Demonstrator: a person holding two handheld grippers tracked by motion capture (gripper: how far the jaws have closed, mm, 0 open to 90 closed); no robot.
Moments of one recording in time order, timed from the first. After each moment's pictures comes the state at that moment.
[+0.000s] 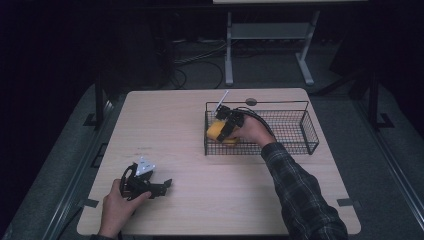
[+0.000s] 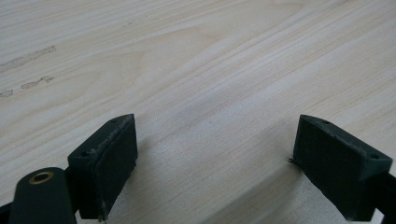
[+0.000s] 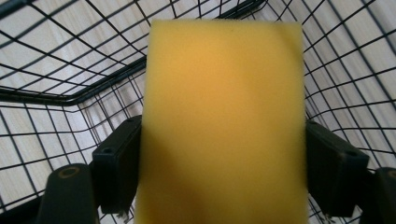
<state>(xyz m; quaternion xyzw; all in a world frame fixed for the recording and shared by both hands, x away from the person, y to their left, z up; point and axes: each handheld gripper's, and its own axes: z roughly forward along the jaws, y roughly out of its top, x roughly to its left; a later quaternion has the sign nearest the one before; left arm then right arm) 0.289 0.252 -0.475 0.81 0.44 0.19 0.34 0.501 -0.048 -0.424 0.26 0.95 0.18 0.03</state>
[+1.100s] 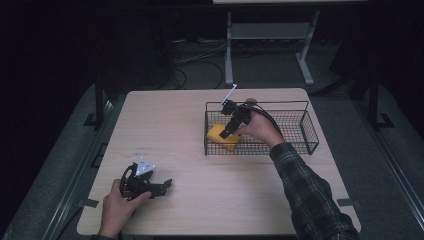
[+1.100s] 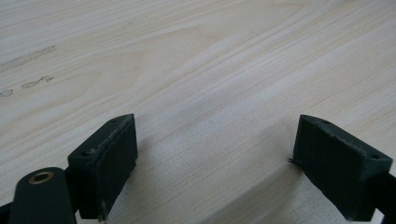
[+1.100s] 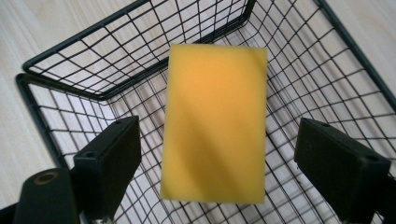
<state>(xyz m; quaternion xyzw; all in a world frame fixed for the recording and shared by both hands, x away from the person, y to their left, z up) 0.289 0.252 -0.475 0.81 0.44 0.19 0.34 0.485 -0.067 -0.389 0.27 0.94 0.21 0.05</state>
